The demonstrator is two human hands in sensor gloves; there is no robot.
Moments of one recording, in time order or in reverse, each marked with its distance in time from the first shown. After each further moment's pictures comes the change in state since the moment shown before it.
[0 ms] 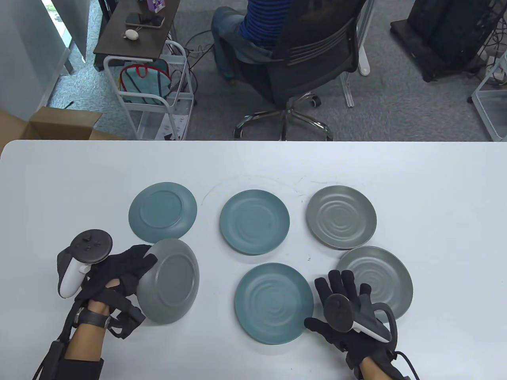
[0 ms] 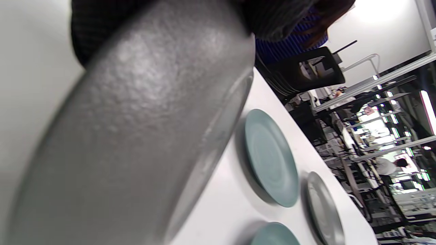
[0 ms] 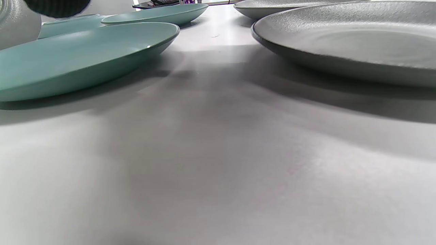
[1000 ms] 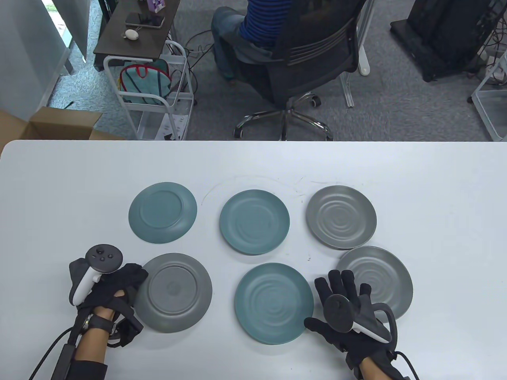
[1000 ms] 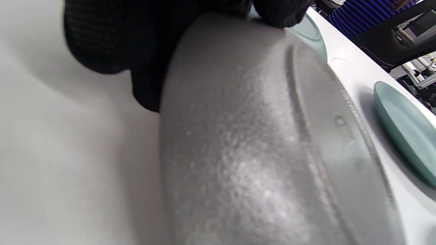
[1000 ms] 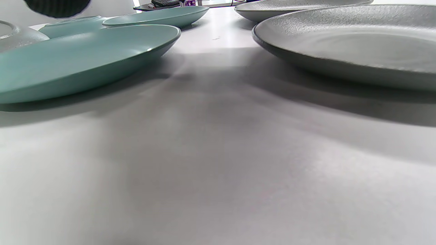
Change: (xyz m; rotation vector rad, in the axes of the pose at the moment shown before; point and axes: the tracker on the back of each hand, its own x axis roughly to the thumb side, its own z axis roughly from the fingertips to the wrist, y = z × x) left_hand -0.054 -0.028 -0.021 0.023 0.252 -0.218; right_hand 0.000 0.000 0.000 -0.009 -0.001 0.002
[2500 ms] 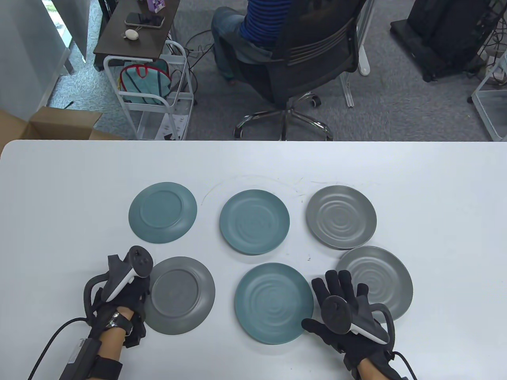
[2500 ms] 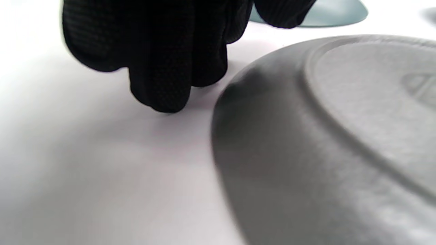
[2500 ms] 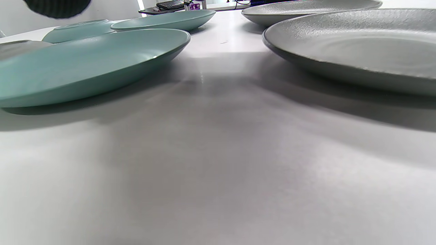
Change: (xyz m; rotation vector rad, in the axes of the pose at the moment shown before) left_hand 0.037 -0.021 -0.001 0.154 0.122 -0.490; right_hand 0.004 0.002 0.000 -0.009 -0.019 0.001
